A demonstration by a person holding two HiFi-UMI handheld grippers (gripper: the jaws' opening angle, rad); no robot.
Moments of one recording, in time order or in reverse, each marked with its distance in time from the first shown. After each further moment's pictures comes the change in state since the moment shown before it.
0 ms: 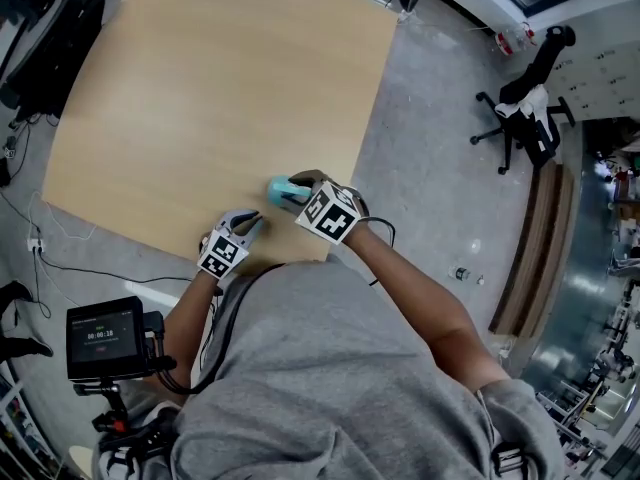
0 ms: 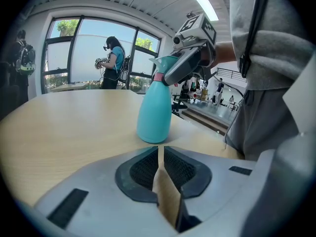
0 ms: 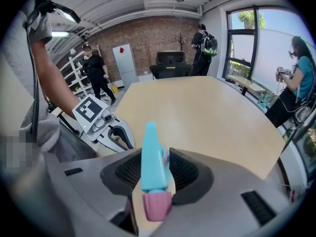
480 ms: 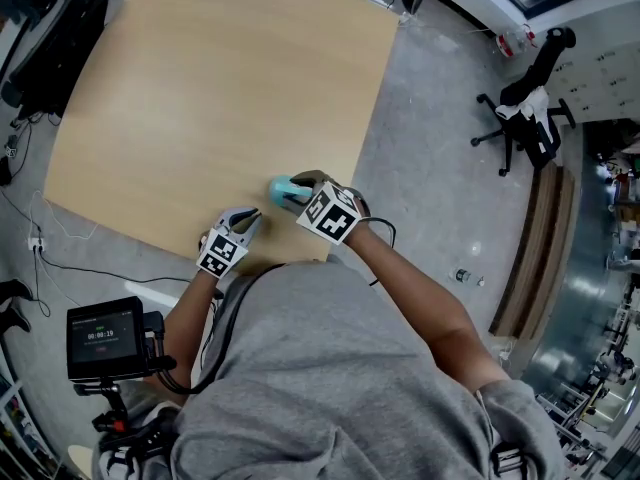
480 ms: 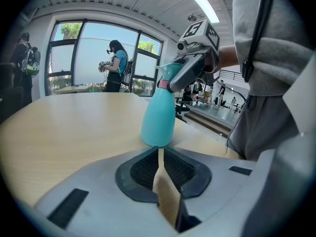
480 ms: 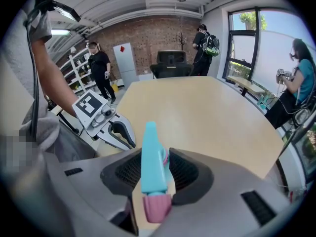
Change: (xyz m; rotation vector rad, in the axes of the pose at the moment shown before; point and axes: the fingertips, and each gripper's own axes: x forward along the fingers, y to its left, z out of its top) left arm -0.004 0.012 0.009 -0.007 -0.029 0.031; right arm 0.002 -0.004 -0.001 -0.012 0.008 -0.008
